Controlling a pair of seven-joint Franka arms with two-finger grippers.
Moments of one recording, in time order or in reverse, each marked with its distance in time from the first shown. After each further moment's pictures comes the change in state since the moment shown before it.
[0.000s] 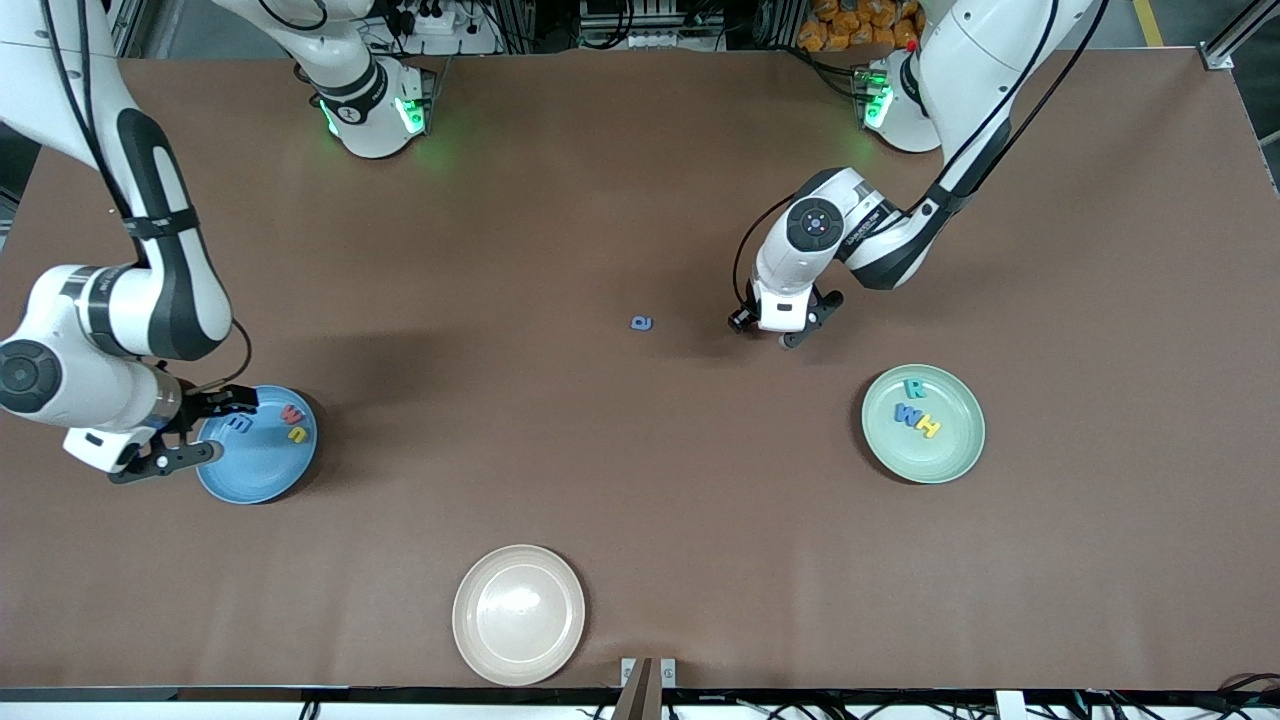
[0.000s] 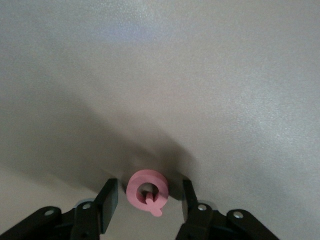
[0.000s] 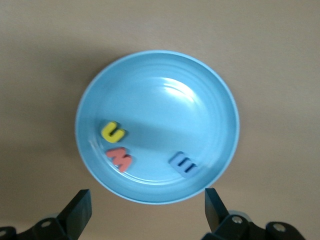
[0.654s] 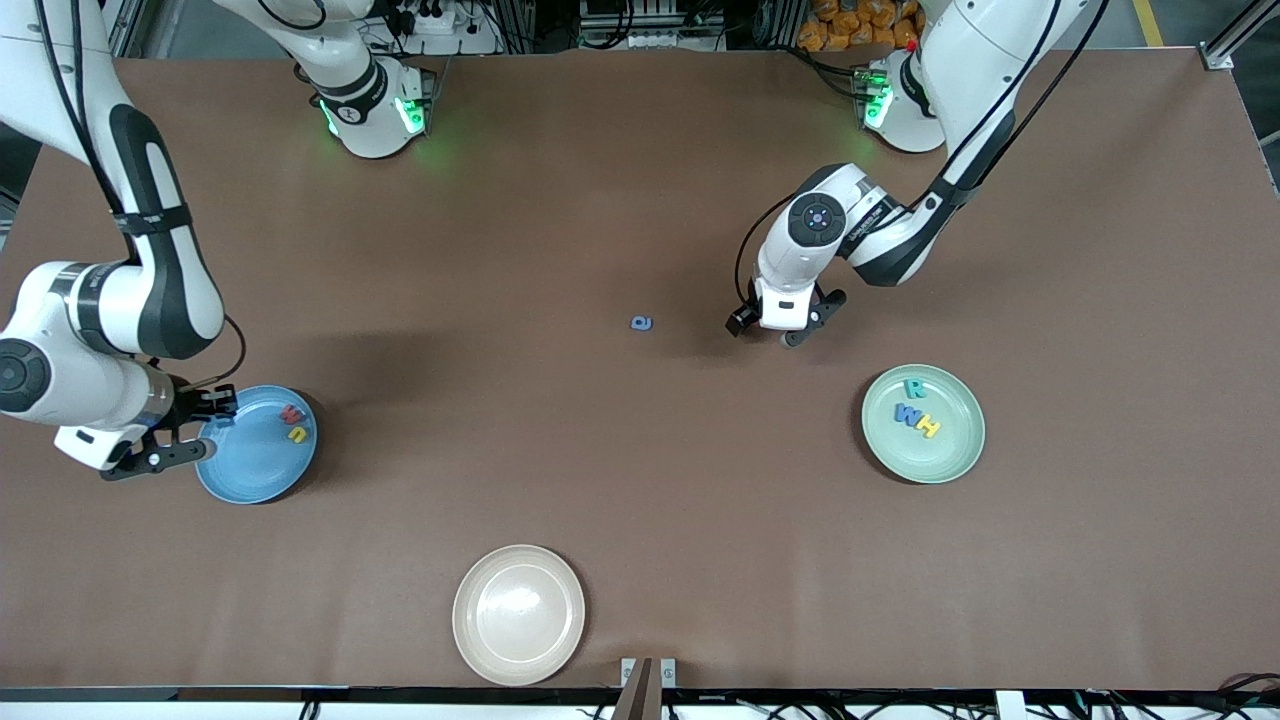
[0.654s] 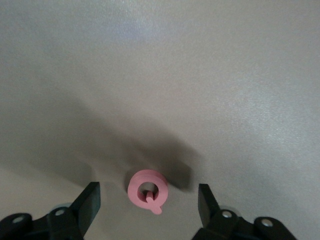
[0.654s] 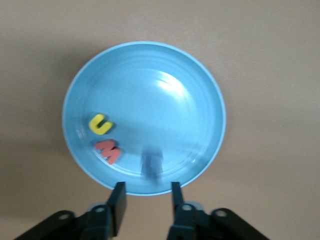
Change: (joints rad) left arm 0.001 -0.018 0.000 -0.006 -0.007 -0.005 0.005; right arm -0.036 -0.007 -0.010 0.004 -0.023 -0.004 -0.044
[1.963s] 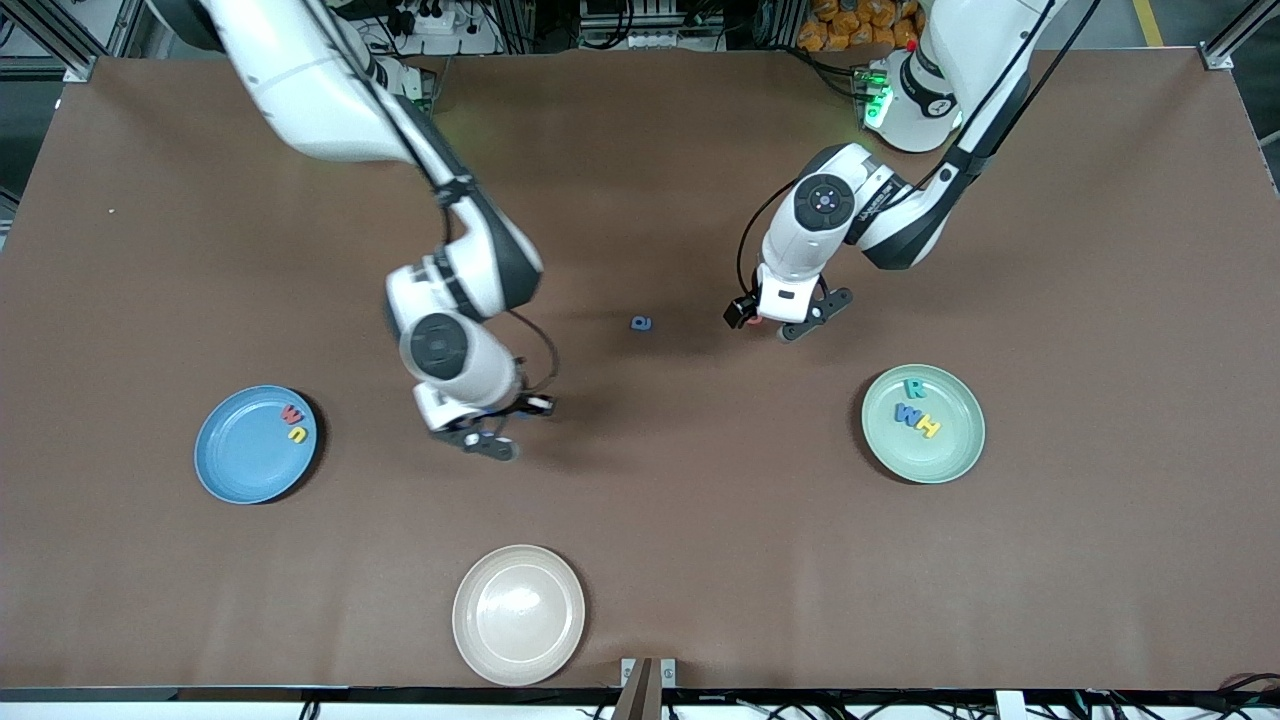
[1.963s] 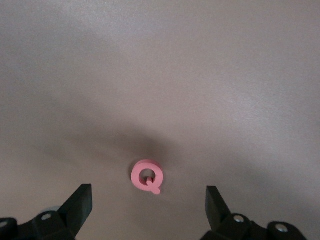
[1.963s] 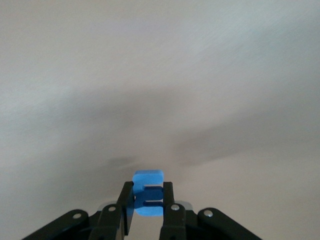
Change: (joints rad) left arm -0.004 -0.104 -0.009 -0.006 -0.048 -0.066 0.162; right arm 0.514 0.132 0.074 0.130 0.224 0.041 0.989
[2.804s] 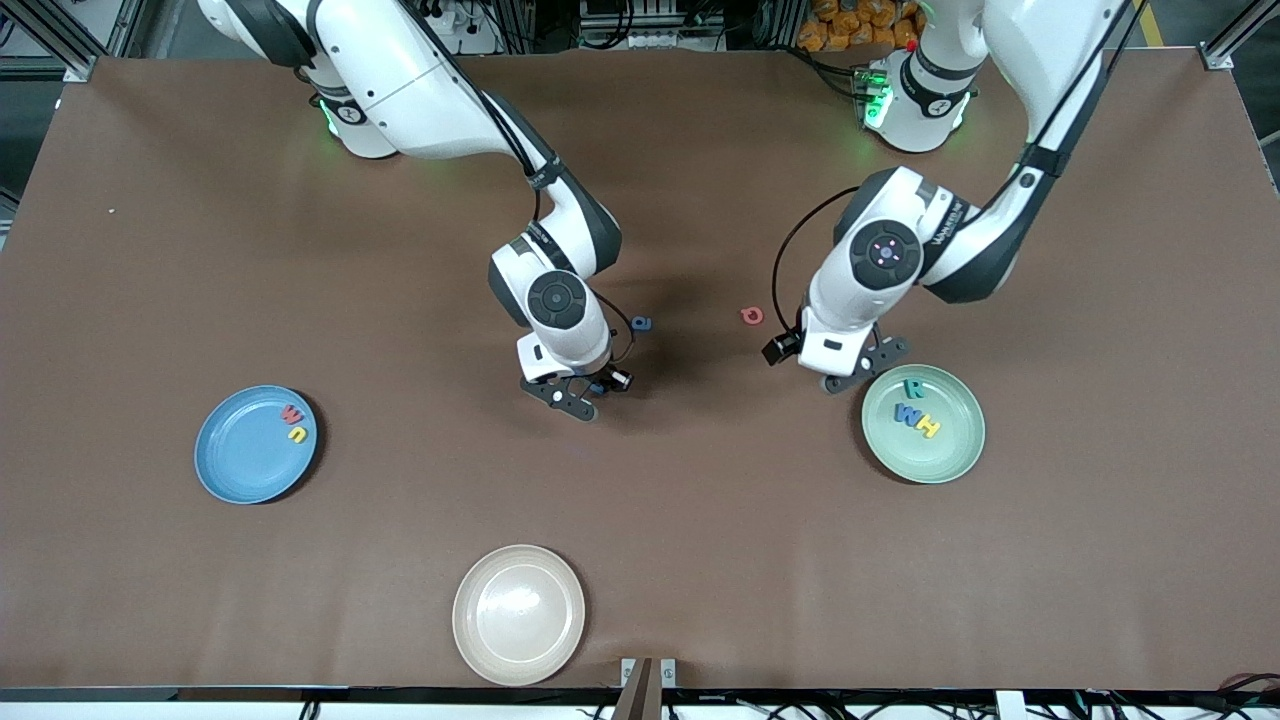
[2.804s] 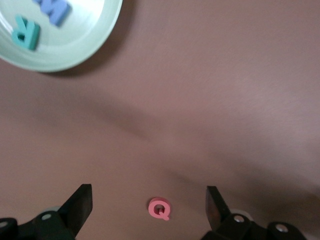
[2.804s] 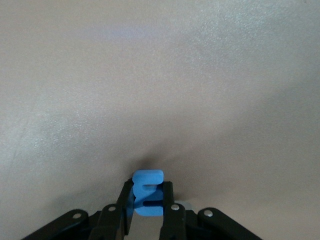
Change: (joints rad) left arm 0.088 -0.009 0.020 0.231 -0.081 -0.311 0.270; right arm 0.290 0.159 -0.041 0.027 0.008 0.231 0.479
